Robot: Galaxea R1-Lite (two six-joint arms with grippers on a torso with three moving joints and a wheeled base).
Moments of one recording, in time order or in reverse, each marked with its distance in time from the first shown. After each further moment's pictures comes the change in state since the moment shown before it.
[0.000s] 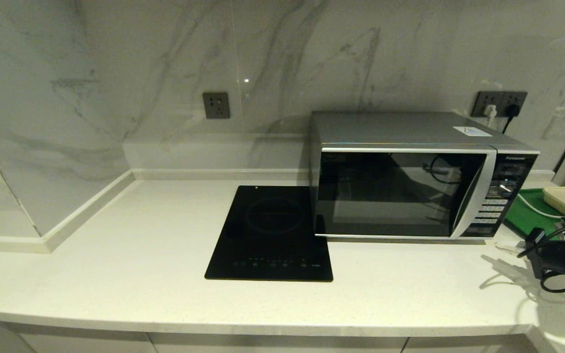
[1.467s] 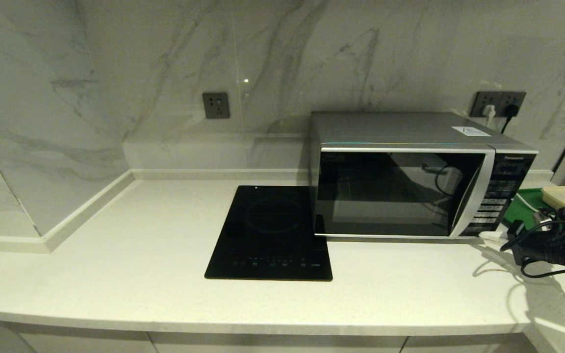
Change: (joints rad) left arm 0.000 0.000 0.000 0.000 0.000 0.000; right arm 0.049 0.164 -0.251 0.007 0.027 -0.004
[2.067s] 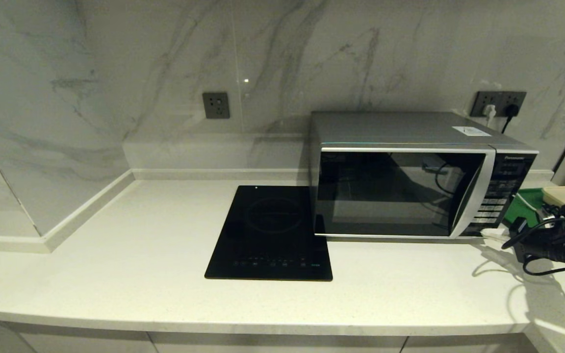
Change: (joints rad) left arm 0.000 0.000 0.000 0.000 0.000 0.000; right arm 0.001 -0.031 0.023 -0.007 -0.001 -0.003
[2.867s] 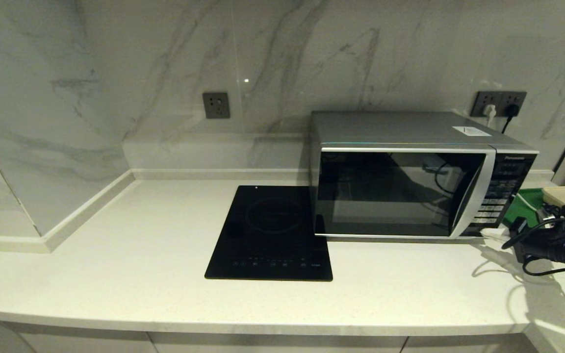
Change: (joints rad) left arm 0.000 0.000 0.000 0.000 0.000 -0.001; right arm 0.000 -0.004 0.012 0.001 0.001 -0.002
